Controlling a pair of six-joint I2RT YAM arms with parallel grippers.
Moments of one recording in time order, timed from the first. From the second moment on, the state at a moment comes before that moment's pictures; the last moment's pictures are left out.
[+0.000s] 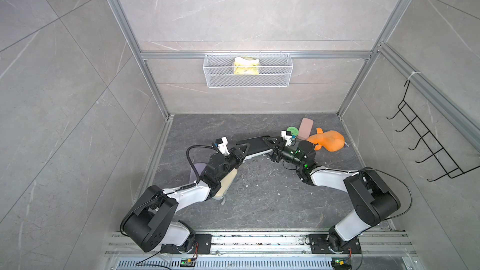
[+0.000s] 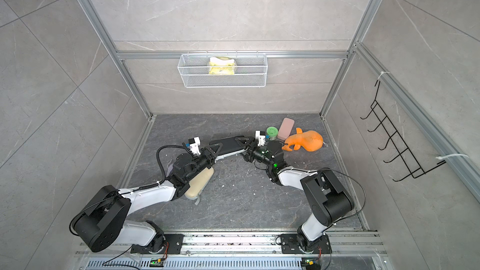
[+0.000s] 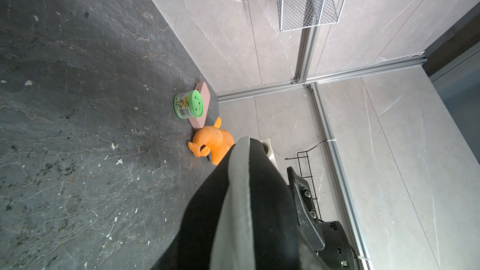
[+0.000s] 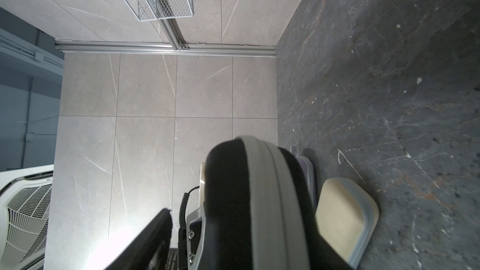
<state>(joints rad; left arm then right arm) -0.62 1.40 0.54 0.82 0.14 -1.33 0.45 1.63 0.69 0.94 -0.58 1.51</state>
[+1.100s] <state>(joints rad) -0.74 1.34 0.68 0.58 -0.03 -1.05 0.77 1.37 0.67 0.39 0.15 0.58</state>
